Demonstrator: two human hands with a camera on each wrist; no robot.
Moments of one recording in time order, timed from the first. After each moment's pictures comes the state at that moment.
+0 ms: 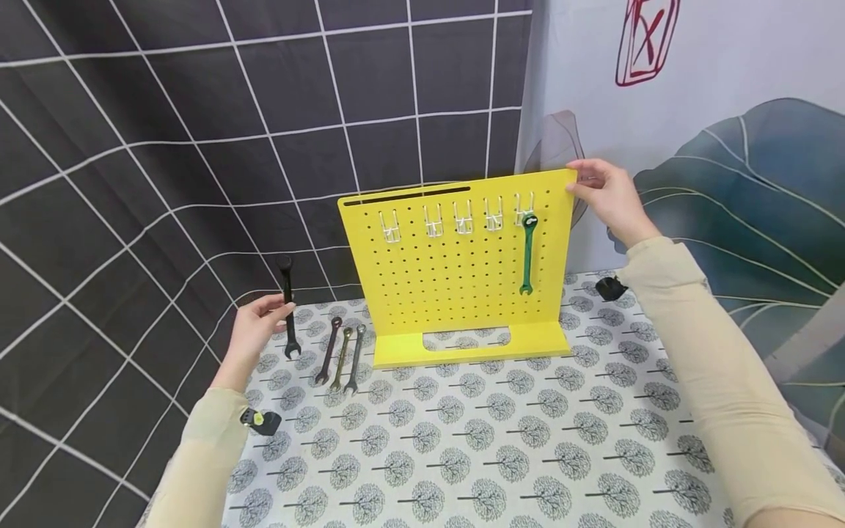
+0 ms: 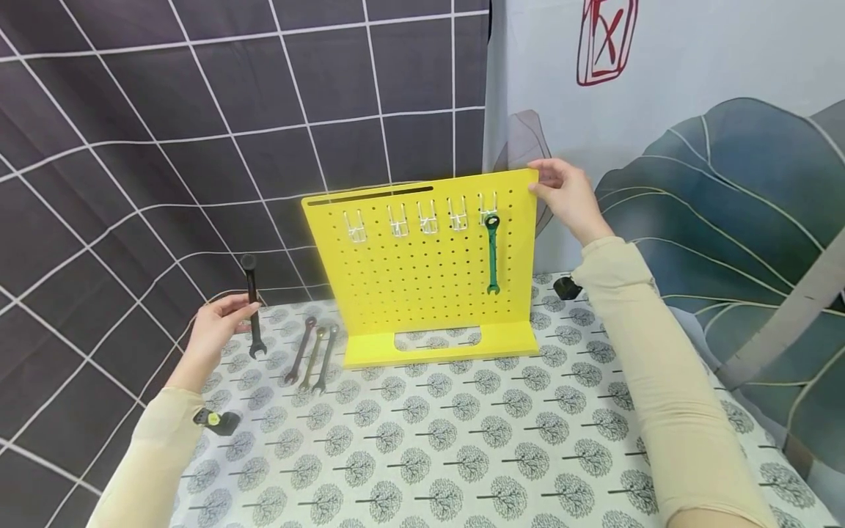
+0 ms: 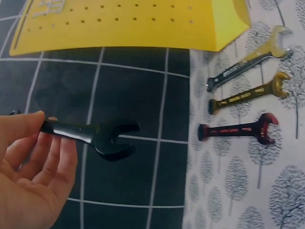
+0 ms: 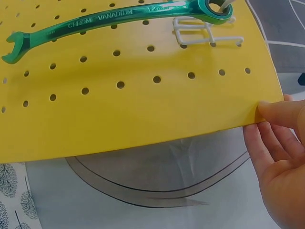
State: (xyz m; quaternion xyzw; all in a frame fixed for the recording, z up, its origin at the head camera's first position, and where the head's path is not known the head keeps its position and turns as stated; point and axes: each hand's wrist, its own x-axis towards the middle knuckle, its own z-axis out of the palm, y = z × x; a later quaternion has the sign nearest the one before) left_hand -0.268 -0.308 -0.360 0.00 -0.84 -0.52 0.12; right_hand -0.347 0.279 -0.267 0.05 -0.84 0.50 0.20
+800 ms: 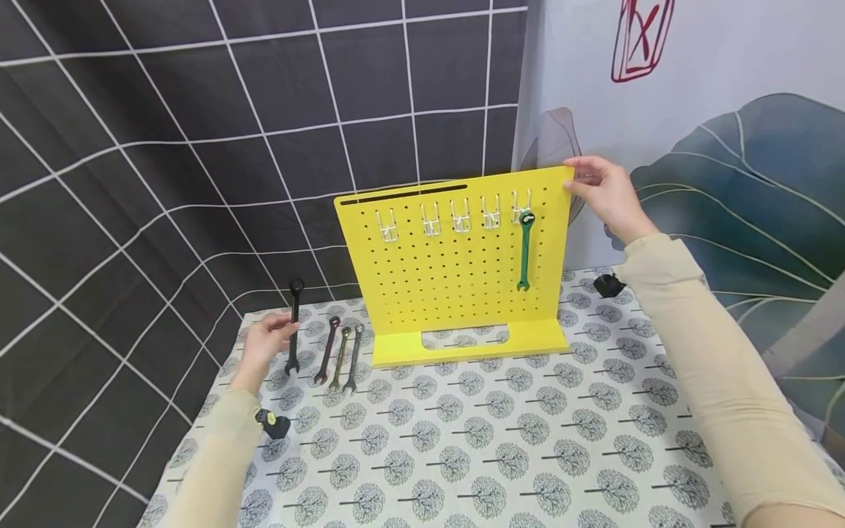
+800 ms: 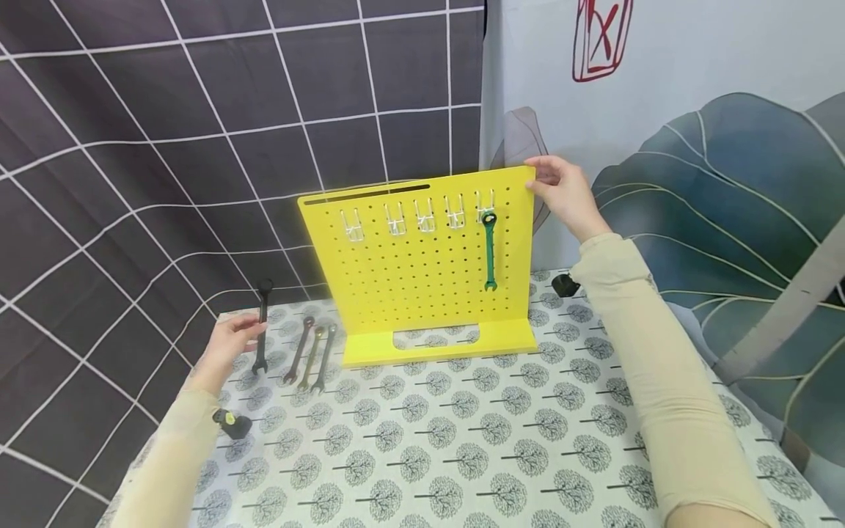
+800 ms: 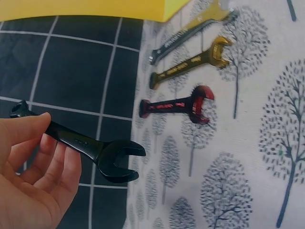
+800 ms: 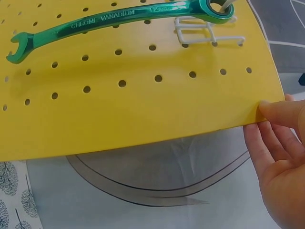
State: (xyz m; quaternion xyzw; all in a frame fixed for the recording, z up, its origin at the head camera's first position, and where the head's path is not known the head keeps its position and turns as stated) left_hand -0.289 -0.319 -0.415 0.06 -0.86 -0.51 0.07; right_hand -0.344 0.277 -0.266 0.05 -0.84 0.50 0.20
